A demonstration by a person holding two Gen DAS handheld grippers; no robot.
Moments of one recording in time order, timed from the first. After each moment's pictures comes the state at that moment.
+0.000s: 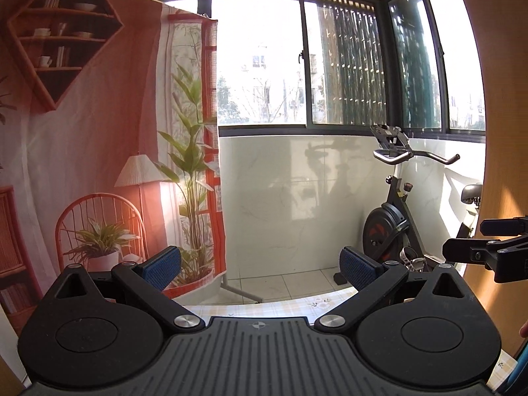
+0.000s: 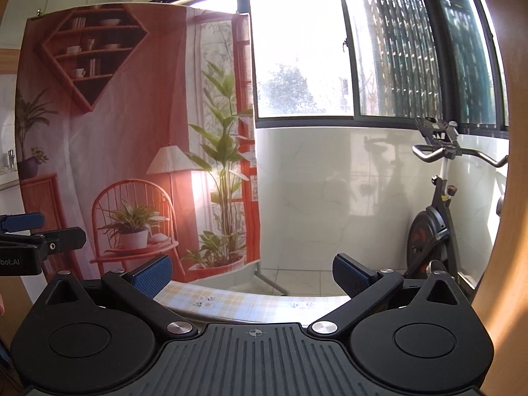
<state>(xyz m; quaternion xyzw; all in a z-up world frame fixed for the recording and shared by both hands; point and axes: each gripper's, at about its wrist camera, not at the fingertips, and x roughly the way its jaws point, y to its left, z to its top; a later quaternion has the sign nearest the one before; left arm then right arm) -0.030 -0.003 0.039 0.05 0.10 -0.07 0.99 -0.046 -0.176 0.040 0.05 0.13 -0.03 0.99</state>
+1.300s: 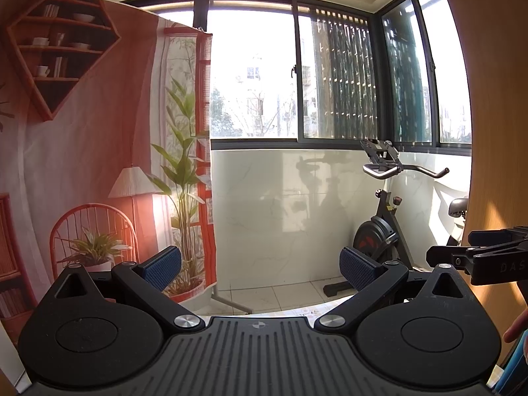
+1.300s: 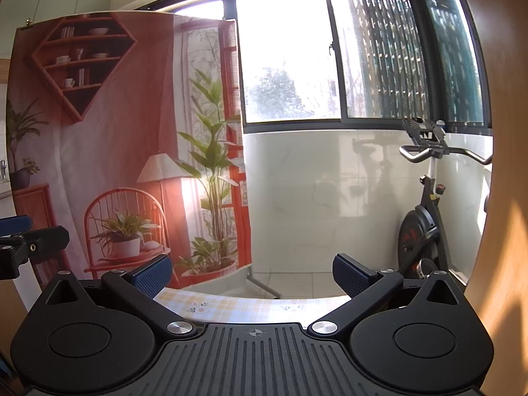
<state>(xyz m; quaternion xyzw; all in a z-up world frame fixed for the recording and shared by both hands) -0.041 0.007 0.051 0.04 0.08 -0.08 0.99 -0.054 -0.173 0.050 0.06 0.12 -0.05 0.99</state>
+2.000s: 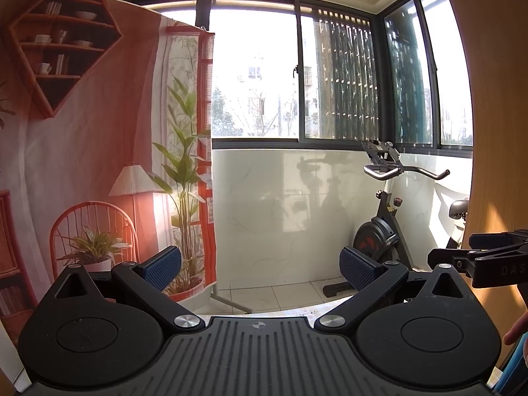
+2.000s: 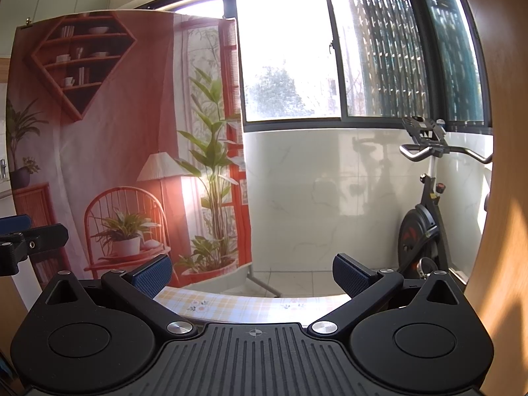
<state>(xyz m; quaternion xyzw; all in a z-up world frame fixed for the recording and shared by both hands) -0.043 0.007 0.053 0.03 0.08 -0.08 0.99 -0.055 -0.172 0.048 0.06 0.12 -0.05 0.99</state>
